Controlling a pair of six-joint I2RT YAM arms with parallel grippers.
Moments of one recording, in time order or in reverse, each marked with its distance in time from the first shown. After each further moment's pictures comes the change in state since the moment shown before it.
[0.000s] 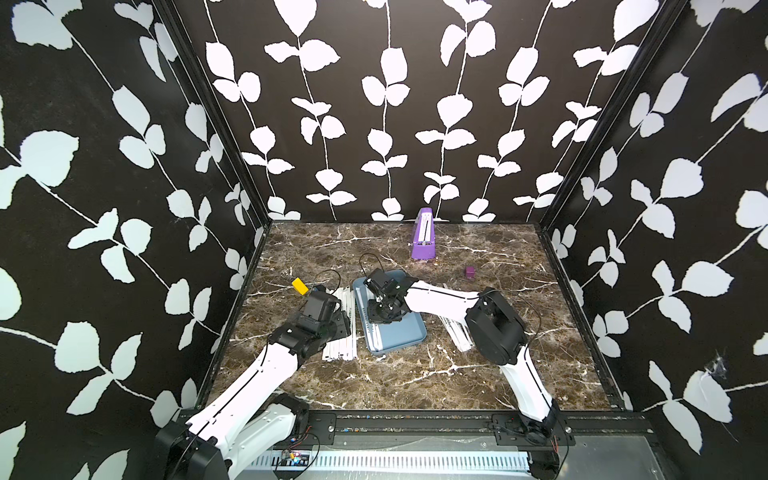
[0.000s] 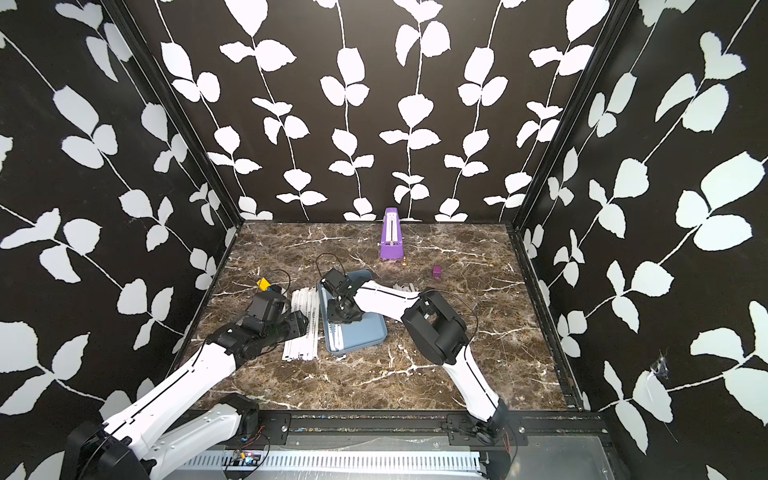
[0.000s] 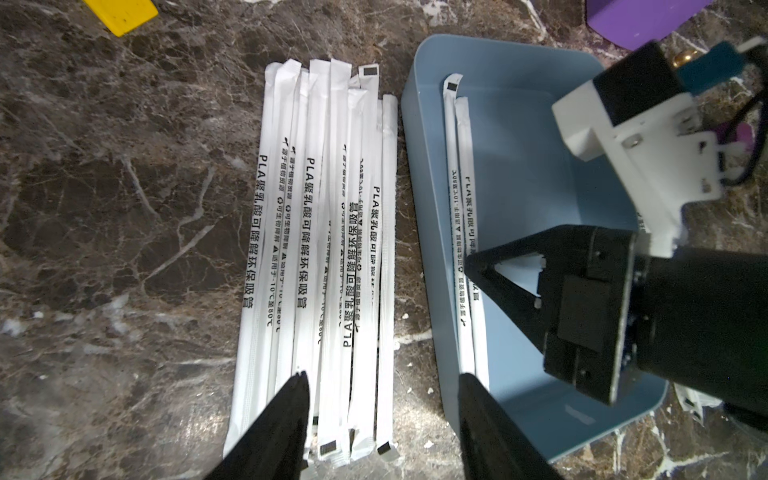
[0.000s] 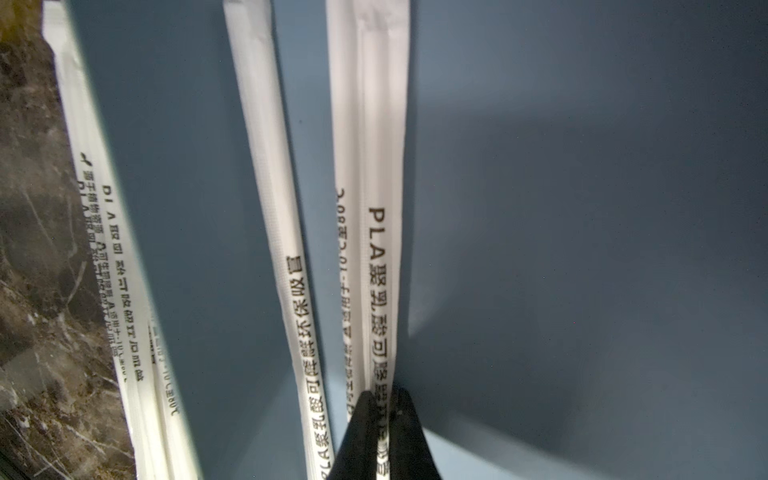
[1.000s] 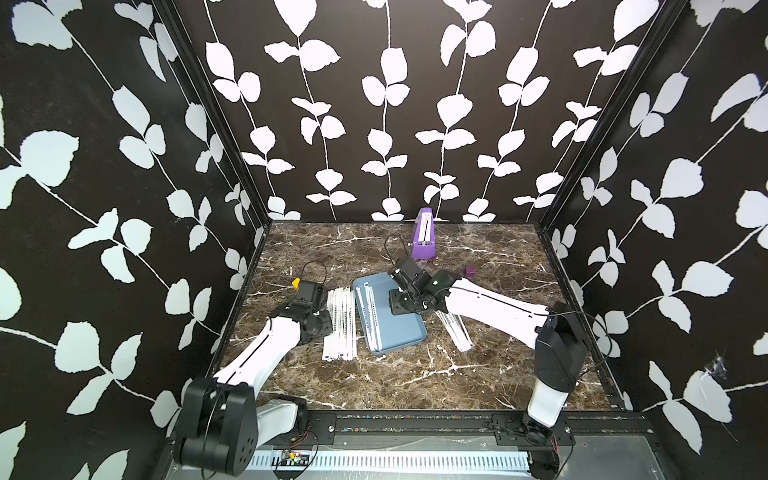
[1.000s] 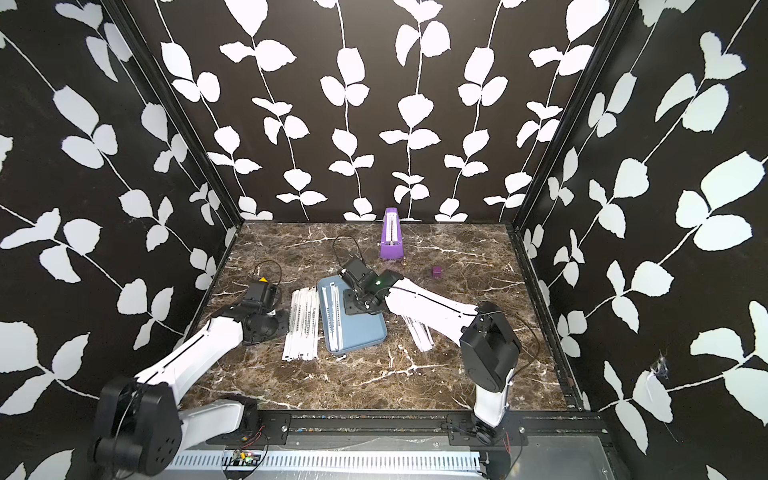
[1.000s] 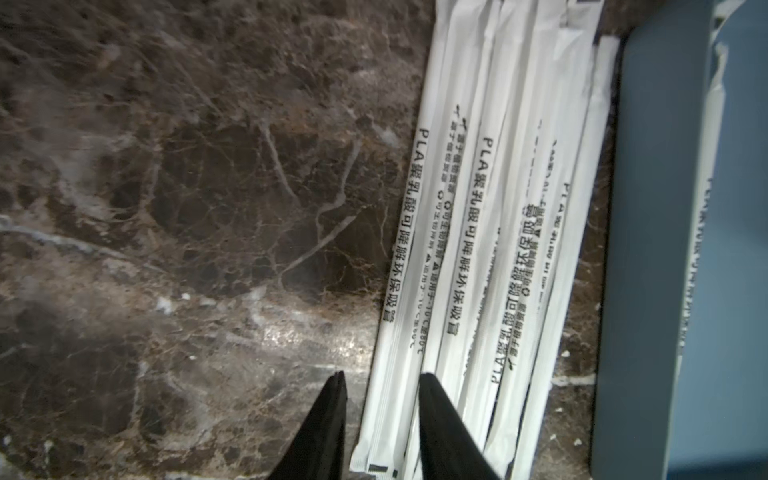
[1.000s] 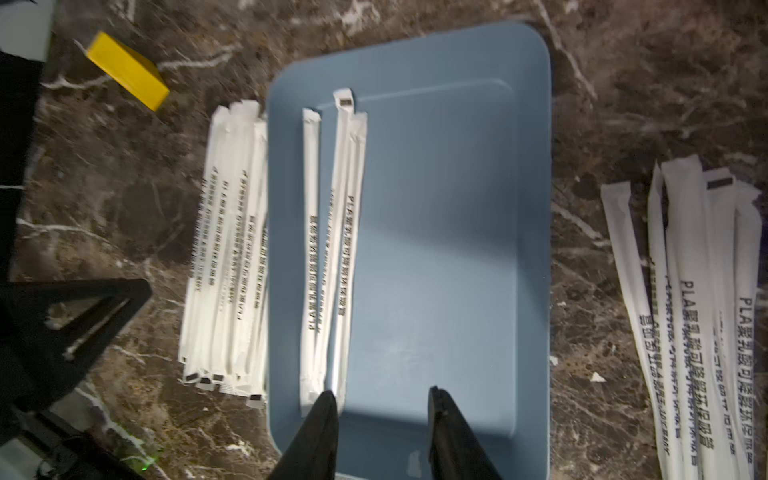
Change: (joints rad) left arm 0.233 0.282 0.093 -0.108 0.002 0.182; right arm -0.011 -0.420 -0.248 -0.071 0.169 -0.134
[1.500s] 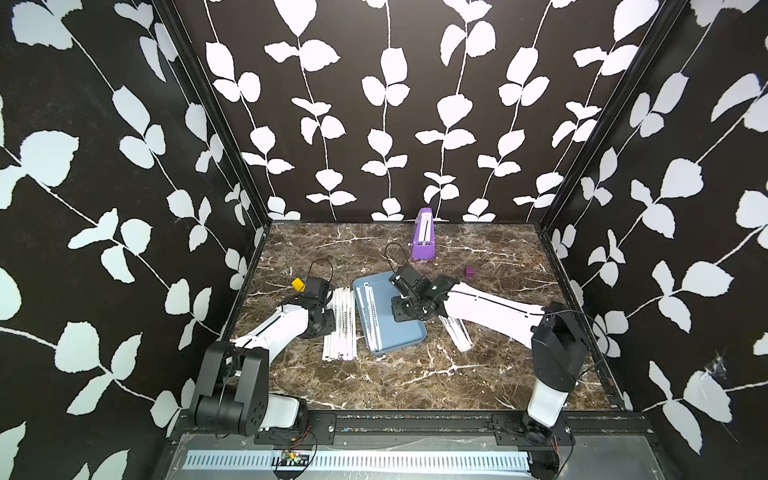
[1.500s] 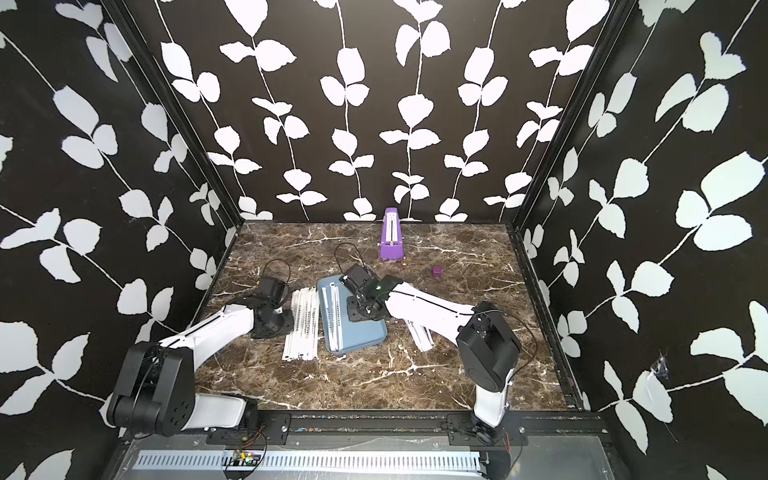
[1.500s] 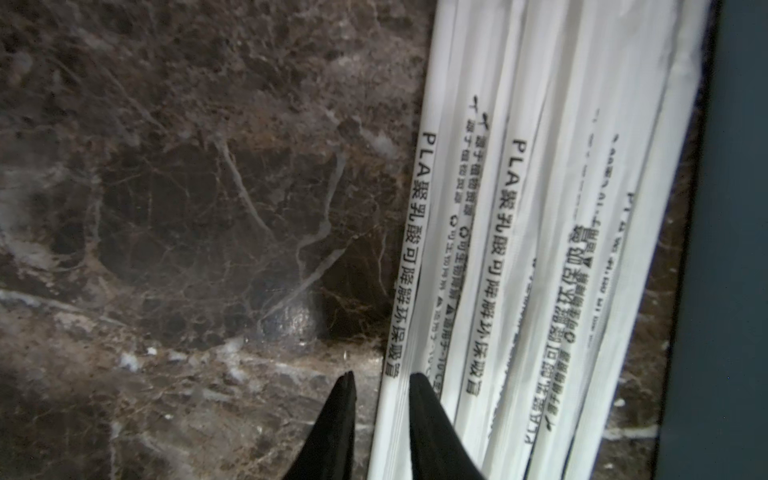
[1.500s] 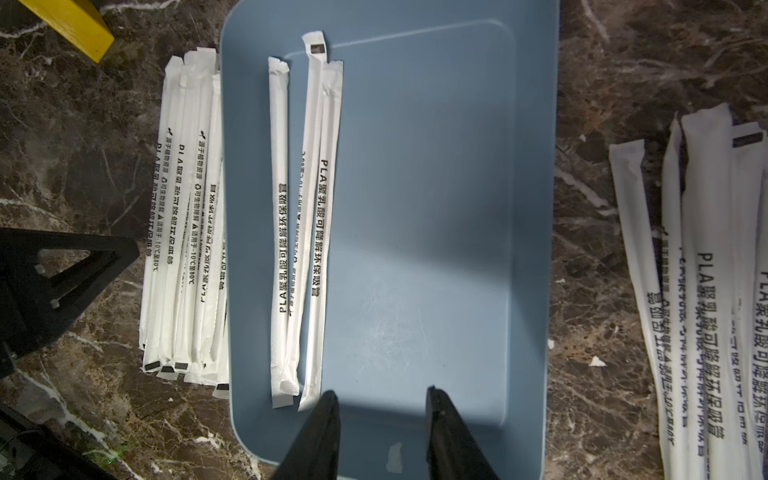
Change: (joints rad) left arm 0.000 0.158 0.027 0.055 -0.021 0.048; right arm 0.000 0.000 -0.040 0.016 -0.016 -0.008
